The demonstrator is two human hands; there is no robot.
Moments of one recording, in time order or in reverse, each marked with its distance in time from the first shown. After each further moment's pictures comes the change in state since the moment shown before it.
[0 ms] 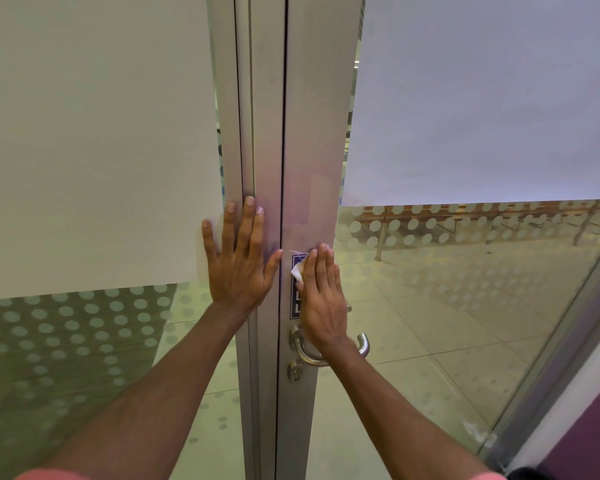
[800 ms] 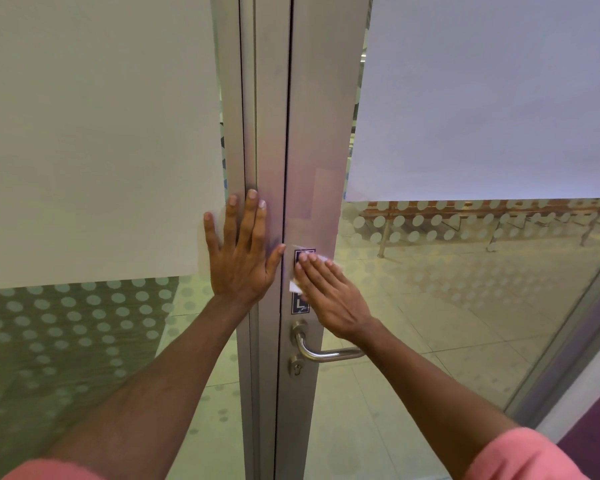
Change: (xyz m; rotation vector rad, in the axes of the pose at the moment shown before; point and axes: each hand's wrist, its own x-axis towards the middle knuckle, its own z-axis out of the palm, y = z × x) left_hand 0.002 0.001 -0.002 0.008 0.007 -0.002; right_hand 0.002 0.052 -0.006 -0.182 -0.196 -0.515
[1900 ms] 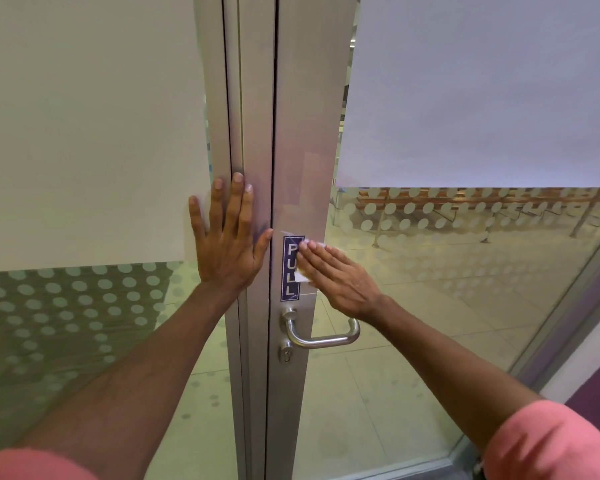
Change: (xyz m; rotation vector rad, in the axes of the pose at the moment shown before) left_hand 0.001 0.000 0.003 0.030 0.013 0.004; right_hand -0.011 0.037 -0.016 0.025 -0.095 -0.127
